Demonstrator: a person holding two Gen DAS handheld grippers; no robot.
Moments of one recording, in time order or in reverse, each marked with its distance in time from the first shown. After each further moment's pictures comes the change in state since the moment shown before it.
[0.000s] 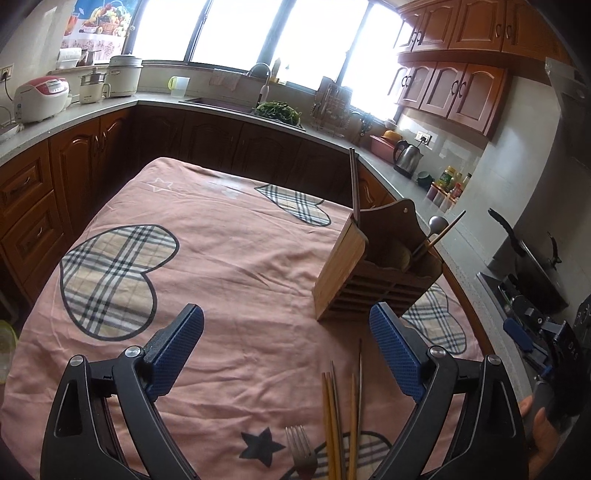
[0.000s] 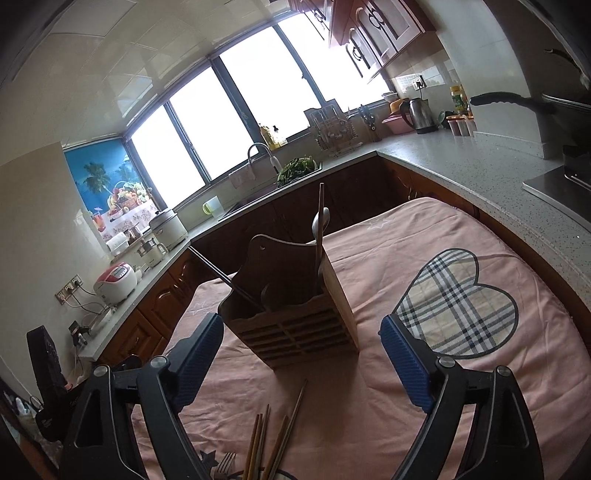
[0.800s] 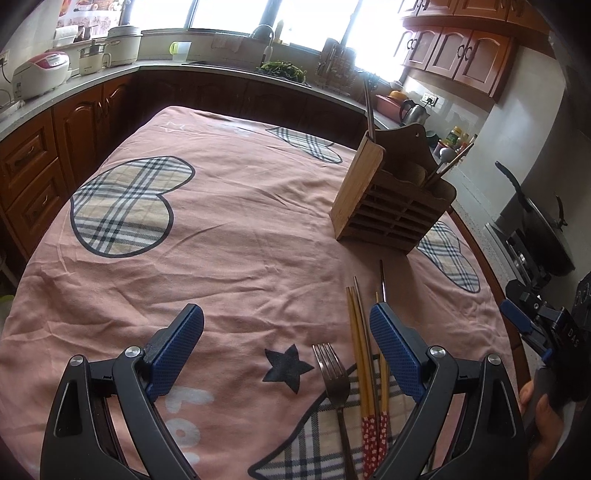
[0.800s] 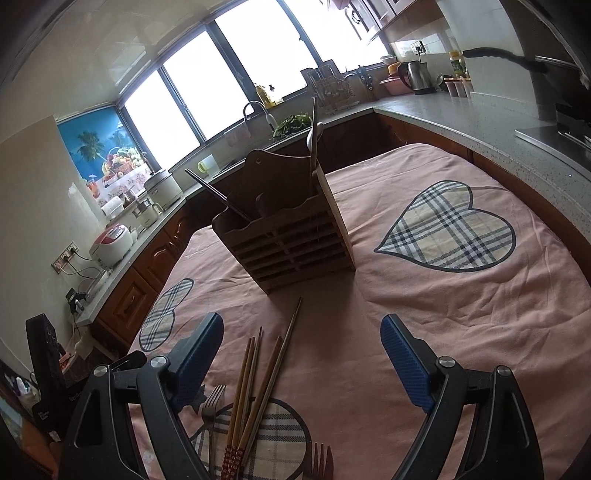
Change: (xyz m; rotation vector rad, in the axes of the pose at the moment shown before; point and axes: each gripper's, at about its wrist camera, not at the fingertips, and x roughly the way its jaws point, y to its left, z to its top) left arm -0.002 0.017 -0.059 0.023 0.153 0.016; right arm -0.002 0.000 -0.065 -0.006 0.149 -0.020
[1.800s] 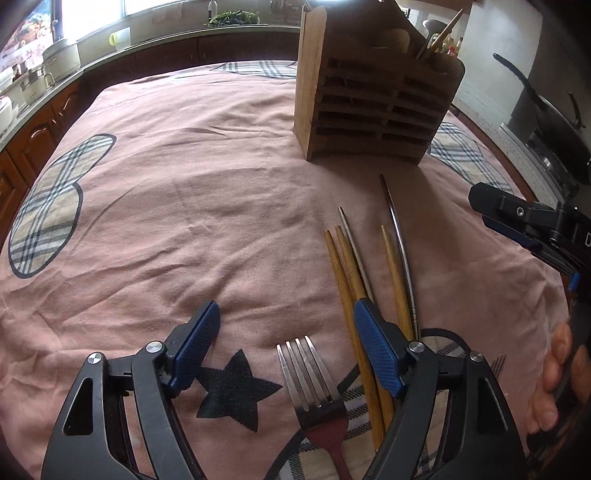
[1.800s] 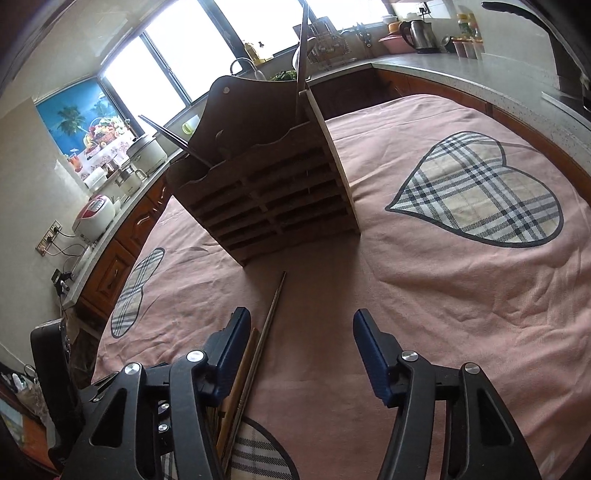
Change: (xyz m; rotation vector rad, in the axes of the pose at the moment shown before) left arm 0.092 -0.053 -0.020 0.249 0.220 0.076; right arm 0.083 -0.007 -0.004 0.008 0.171 -0.029
